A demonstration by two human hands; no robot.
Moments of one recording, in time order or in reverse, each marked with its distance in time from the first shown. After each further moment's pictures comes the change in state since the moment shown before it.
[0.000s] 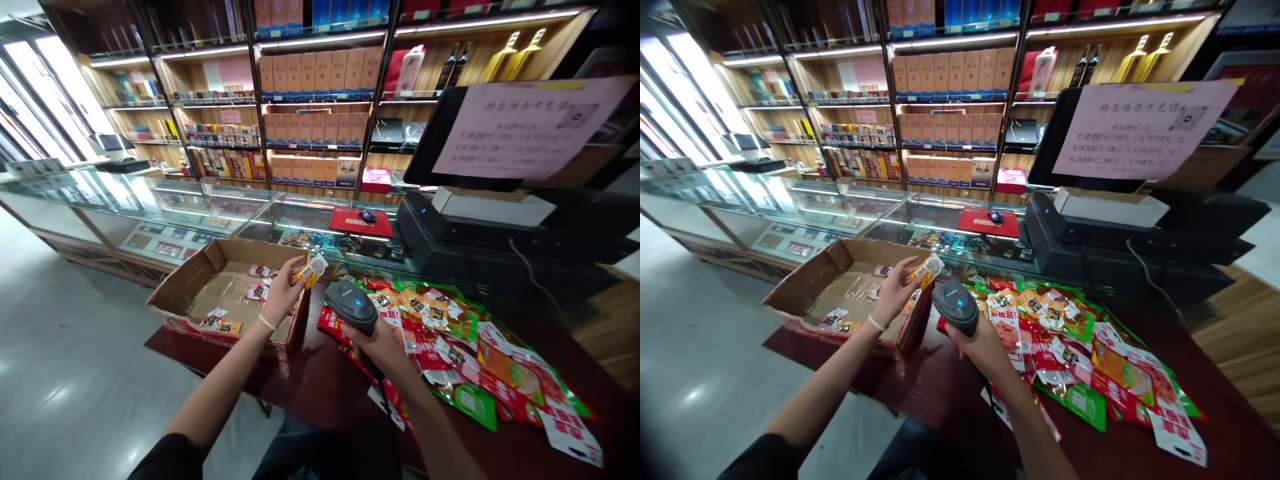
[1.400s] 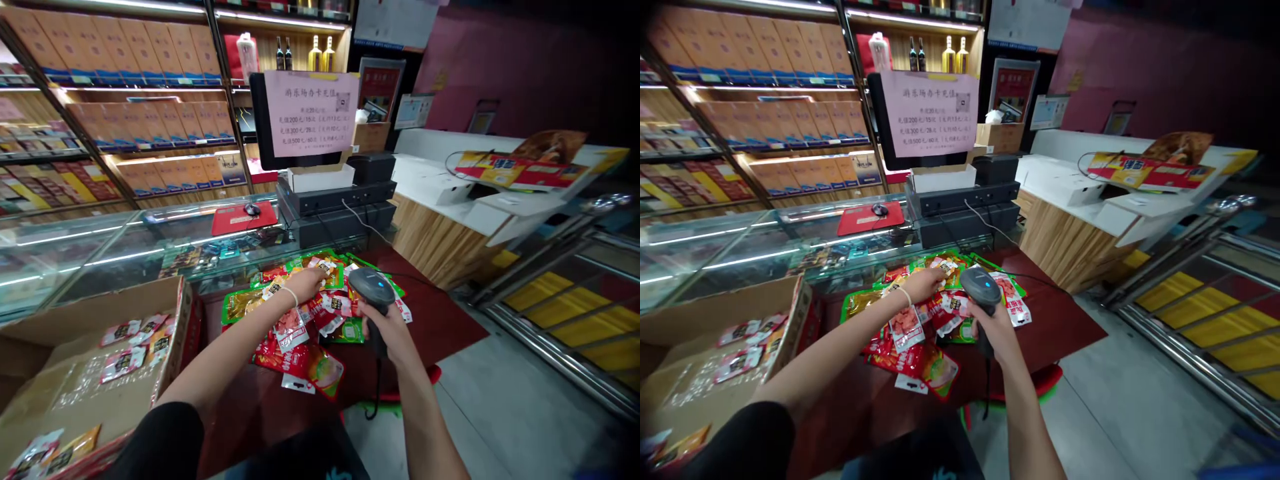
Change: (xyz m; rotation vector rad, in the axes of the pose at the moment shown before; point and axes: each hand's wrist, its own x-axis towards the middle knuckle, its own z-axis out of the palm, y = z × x) left_hand 0.043 0.029 0.312 0.591 -0.997 0.660; right_hand -0.111 0.075 -0.175 0.357 0.750 0.023
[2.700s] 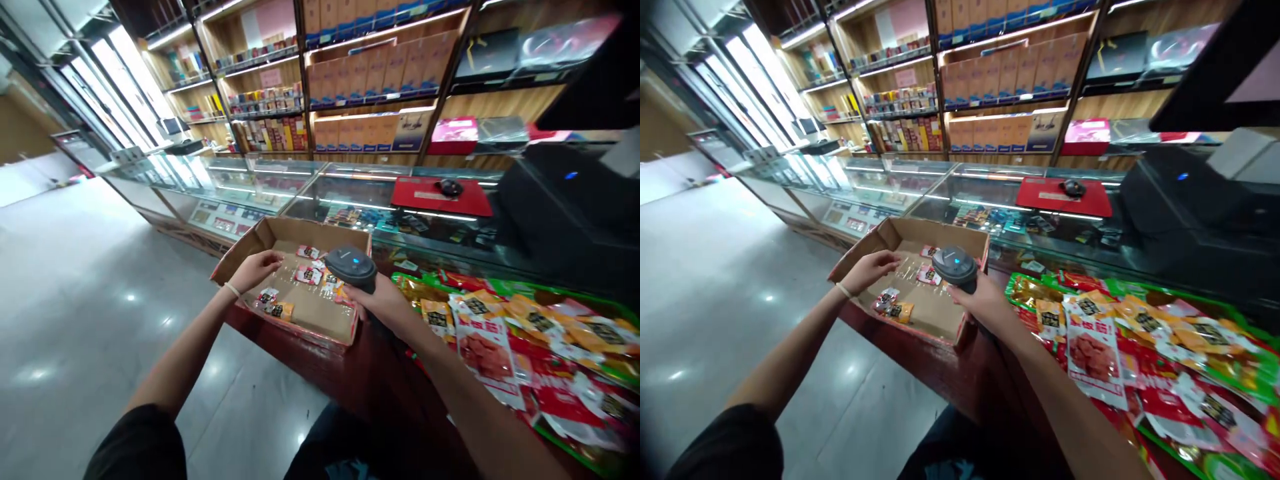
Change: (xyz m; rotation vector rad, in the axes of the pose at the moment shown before) left_hand -0.502 -0.097 -0.141 -0.143 0.459 -1.087; right_hand -0.043 0.017 0.351 -0.353 -0.995 -0.005
